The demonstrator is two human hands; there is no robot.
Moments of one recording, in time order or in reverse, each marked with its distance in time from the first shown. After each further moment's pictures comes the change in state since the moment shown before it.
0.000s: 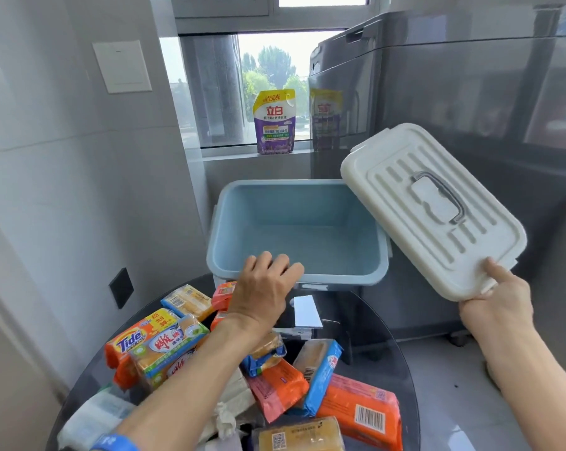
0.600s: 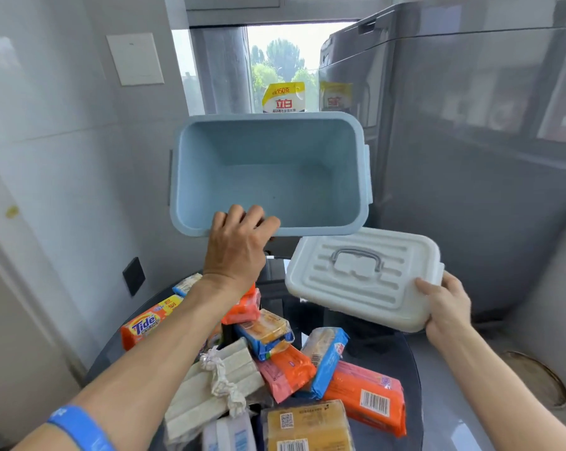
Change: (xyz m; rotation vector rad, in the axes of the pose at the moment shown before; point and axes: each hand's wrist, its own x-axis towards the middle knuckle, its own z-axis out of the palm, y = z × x) left_hand 0.017 -0.043 -0.045 0.106 0.149 -0.174; right_hand 0.014 0.076 -0.031 -0.684 -0.026 -0.058
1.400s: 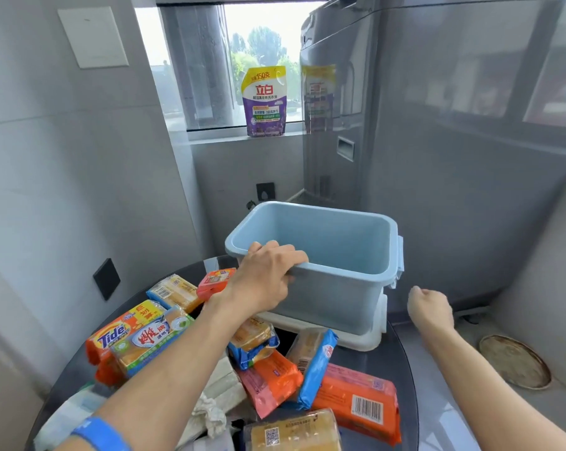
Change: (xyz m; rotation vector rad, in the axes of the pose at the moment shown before) left_hand -0.014 0.037 0.075 -0.464 -0.465 0.155; right_hand 0.020 0.021 -0.005 -0.853 0.093 0.042
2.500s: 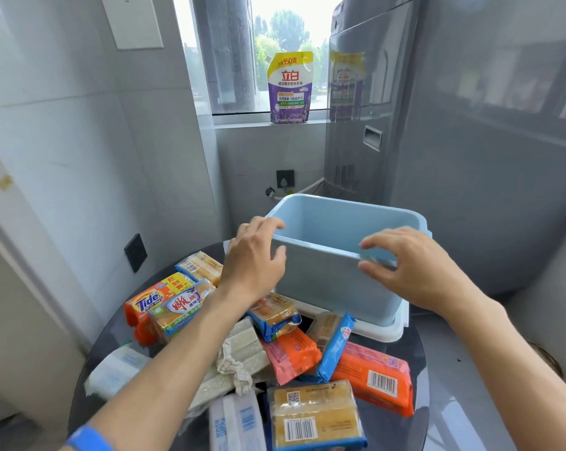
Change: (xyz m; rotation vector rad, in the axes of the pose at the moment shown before) left_hand -0.051 -0.004 -0.030 -0.164 0.224 -0.412; right_hand -0.105 -0.090 -0.039 -0.562 -0.158 -1.191
